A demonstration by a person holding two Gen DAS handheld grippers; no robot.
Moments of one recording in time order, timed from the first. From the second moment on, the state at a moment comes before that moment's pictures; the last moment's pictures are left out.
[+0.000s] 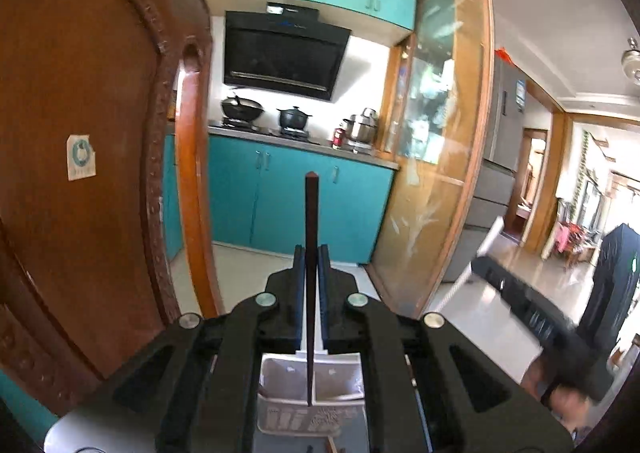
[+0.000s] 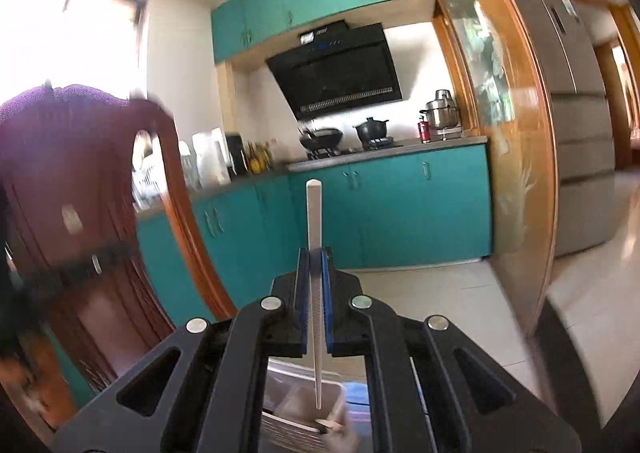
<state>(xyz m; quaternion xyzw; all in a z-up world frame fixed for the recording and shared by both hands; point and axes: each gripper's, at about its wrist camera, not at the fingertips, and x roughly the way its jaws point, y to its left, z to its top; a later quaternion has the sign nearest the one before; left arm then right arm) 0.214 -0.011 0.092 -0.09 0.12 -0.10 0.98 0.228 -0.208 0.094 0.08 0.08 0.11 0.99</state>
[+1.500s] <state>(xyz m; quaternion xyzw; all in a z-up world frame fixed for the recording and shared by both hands) 0.218 -0.038 -0.102 0.04 0.31 -0.11 0.94 0.224 -0.158 -0.167 0.05 0.50 0.16 0.85</state>
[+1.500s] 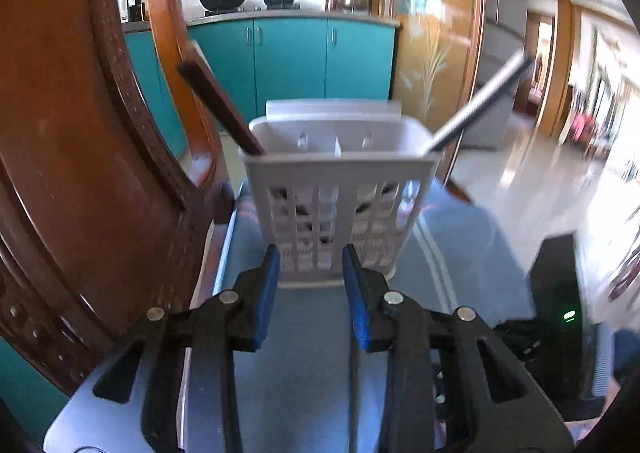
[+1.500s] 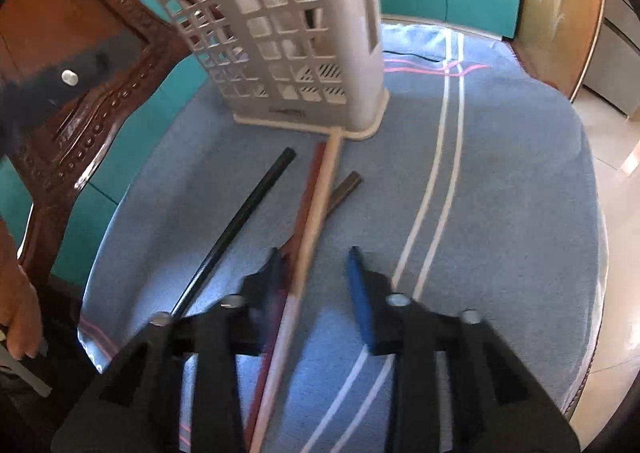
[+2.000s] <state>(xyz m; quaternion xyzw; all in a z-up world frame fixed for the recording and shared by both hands) 0.221 -0.046 -0.131 0.03 0.38 -0.12 0.92 0.190 -0.229 -0.164 0.18 0.49 0.14 0.84</state>
